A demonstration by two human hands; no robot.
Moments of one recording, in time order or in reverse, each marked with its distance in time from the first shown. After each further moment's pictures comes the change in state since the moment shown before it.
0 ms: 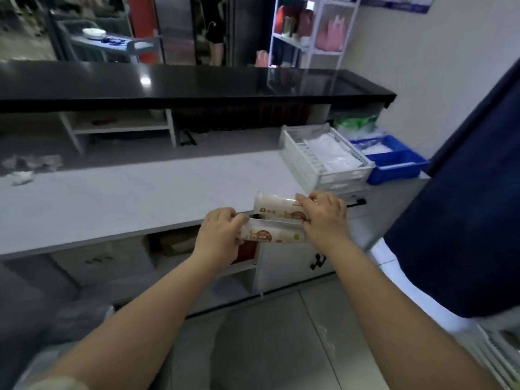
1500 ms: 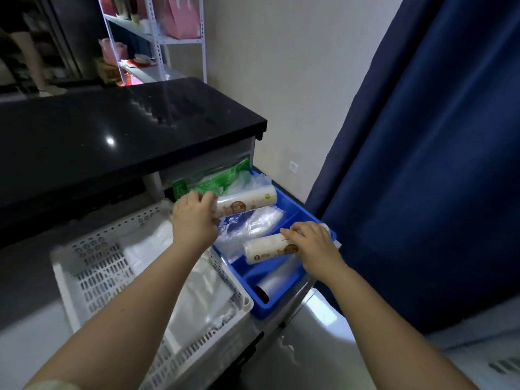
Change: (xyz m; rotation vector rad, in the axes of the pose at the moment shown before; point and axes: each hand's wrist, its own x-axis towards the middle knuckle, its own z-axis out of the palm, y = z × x) left_hand 0.652 0.211 0.305 -0.146 -0.056 0.016; right_hand 0.308 0.547 0.108 -0.001 -0.216 0.193
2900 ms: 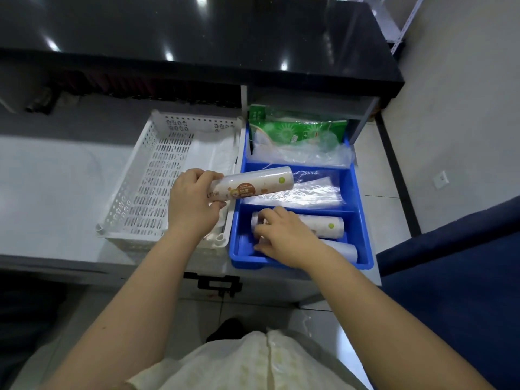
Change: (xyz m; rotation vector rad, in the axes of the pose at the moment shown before) left_hand -0.122 0.084 0.007 0.085 0.224 -0.708; right_hand 0.054 0.001 0.019 0.073 -0.342 -1.021
